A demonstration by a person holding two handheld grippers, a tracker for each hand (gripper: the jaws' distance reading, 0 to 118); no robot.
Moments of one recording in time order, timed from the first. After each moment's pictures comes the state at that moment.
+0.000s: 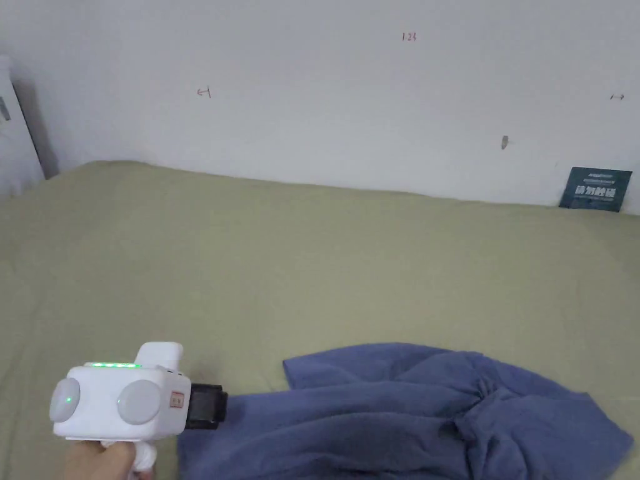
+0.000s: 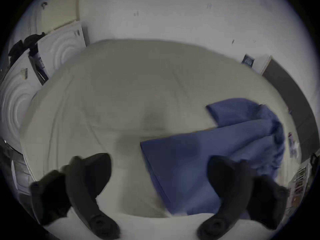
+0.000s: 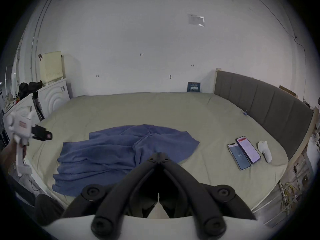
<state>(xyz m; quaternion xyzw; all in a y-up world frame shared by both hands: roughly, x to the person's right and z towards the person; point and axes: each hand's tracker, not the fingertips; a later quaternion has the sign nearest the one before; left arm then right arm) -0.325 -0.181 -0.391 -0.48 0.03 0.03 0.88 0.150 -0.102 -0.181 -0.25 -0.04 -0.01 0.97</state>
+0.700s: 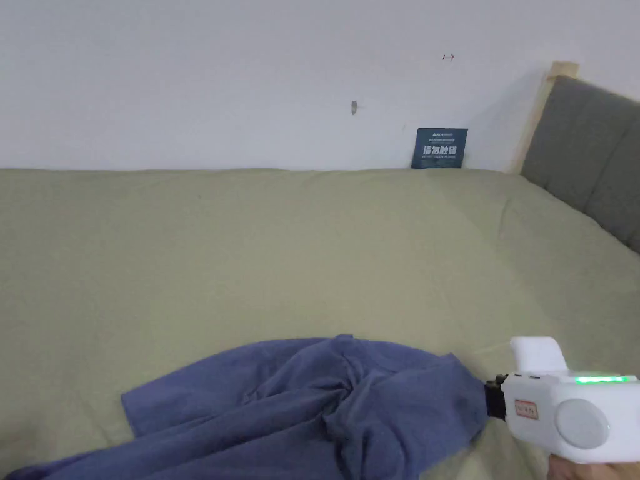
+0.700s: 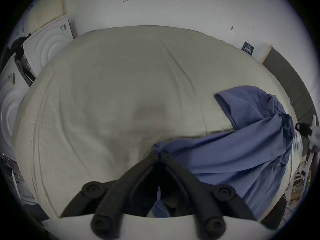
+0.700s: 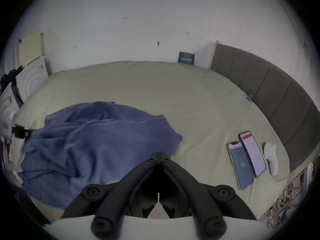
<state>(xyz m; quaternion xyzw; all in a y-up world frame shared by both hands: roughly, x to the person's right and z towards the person) -0.308 -0.194 -0.393 -0.49 -0.01 0.03 0.87 0.284 -0.177 -0.387 -0.41 -0.09 -0.03 0.91</state>
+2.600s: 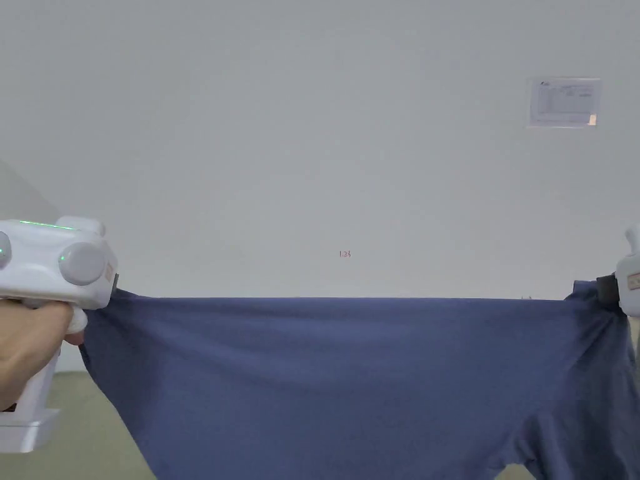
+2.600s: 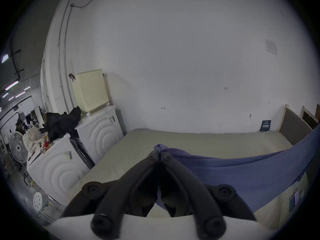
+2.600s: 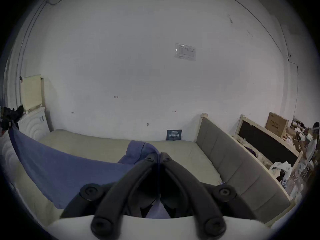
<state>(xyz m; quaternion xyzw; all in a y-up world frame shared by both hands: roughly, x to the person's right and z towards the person) -0.326 0.204 -0.472 -0.19 0.16 -0.05 0.97 0.281 0.215 -0.448 -0.15 -0.10 0.02 0.98</state>
